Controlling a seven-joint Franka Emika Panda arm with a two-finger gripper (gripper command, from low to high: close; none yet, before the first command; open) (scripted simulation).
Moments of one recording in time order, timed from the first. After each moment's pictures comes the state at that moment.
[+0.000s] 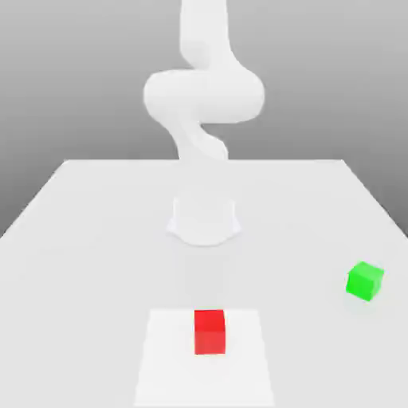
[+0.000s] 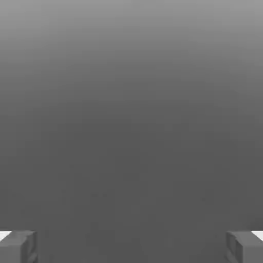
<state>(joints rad) 0.00 -0.72 0.00 -2.35 0.00 2.35 0.80</state>
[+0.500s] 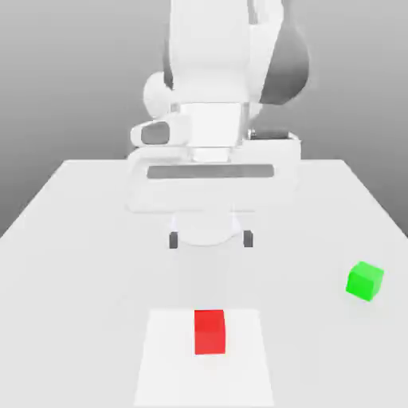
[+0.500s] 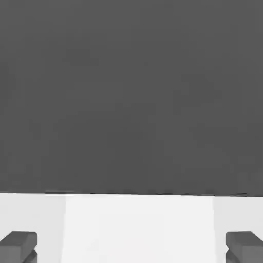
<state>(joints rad) 0.02 -0.16 0.00 -2.69 0.01 2.69 0.78</state>
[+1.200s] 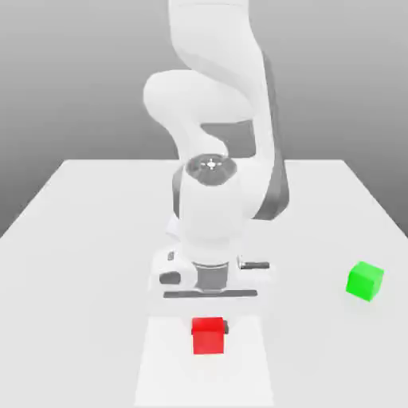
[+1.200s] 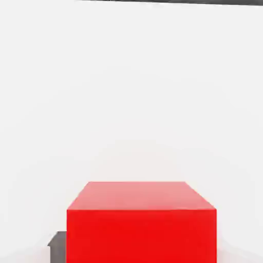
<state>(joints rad) 0.02 0.15 0.00 -2.76 0.00 2.91 0.78</state>
